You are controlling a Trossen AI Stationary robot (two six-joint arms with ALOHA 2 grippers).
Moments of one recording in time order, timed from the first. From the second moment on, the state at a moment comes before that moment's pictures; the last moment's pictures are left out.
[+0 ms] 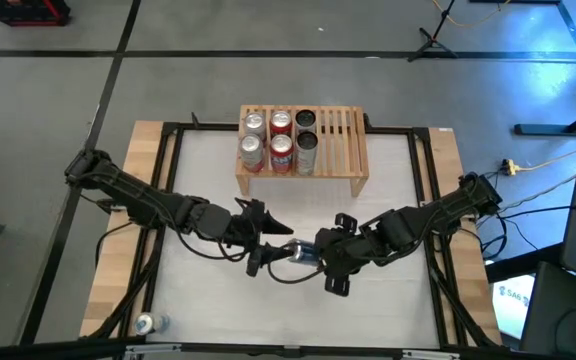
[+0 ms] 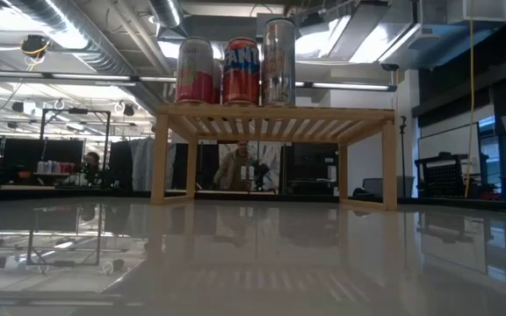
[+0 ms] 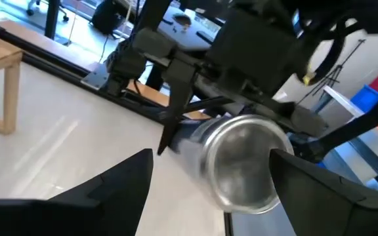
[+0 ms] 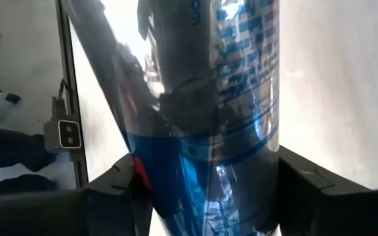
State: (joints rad) left arm -0.37 1.40 1.10 0.12 -0.30 -0.59; right arm 0.46 1.73 1.80 -1.12 0.19 0.62
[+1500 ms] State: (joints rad) left arm -0.30 1.38 1.10 0.10 -0.04 -0.65; right arm 0.40 1.75 1.80 -1.07 0.15 0.54
